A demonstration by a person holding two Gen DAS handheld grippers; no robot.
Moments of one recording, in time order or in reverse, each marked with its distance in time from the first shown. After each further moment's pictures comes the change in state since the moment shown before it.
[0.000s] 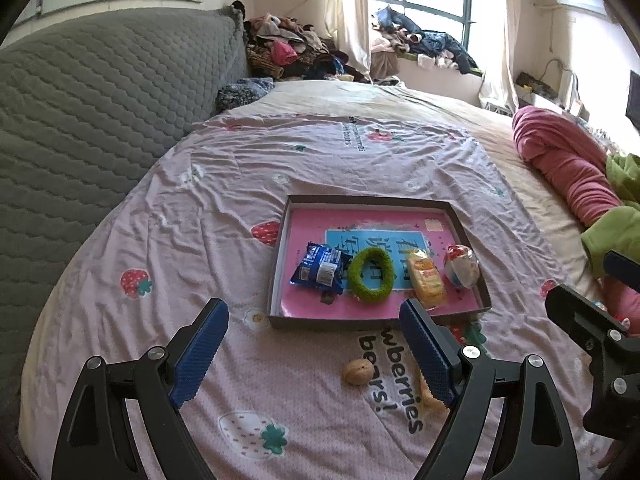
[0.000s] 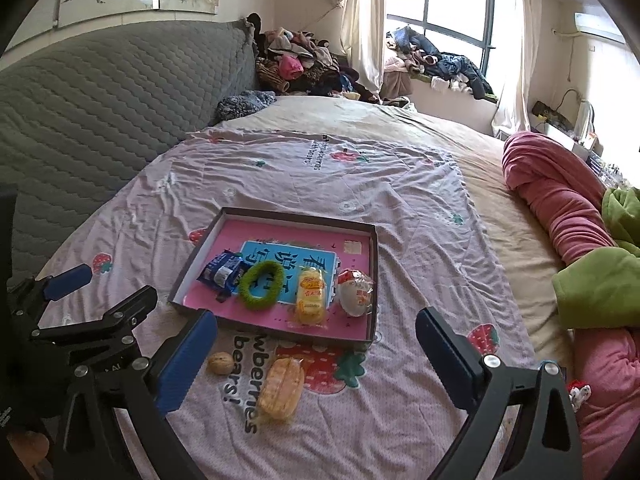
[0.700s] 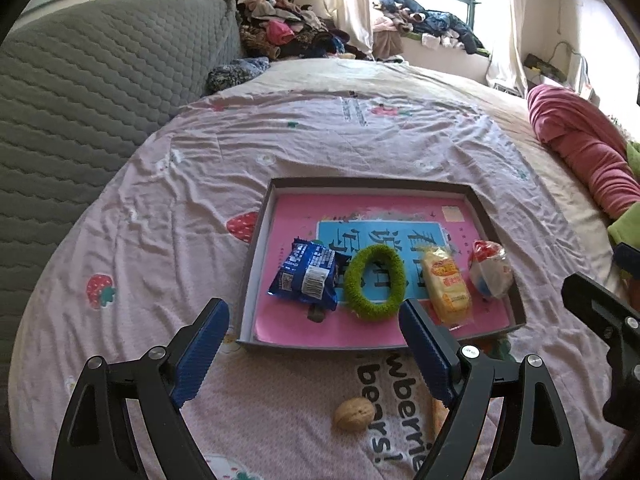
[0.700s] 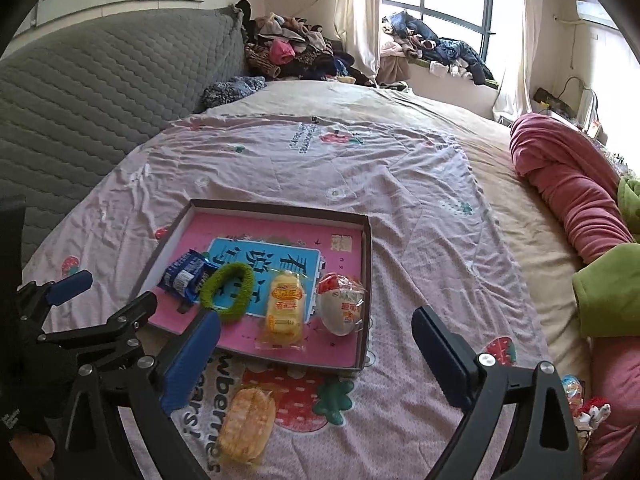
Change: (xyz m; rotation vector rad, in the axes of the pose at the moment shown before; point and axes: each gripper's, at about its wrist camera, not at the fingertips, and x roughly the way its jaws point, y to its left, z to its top) left arm 0.089 -0.024 0.012 0.017 0.058 0.026; right arm 0.077 -0.030 0.008 0.015 0.041 0.001
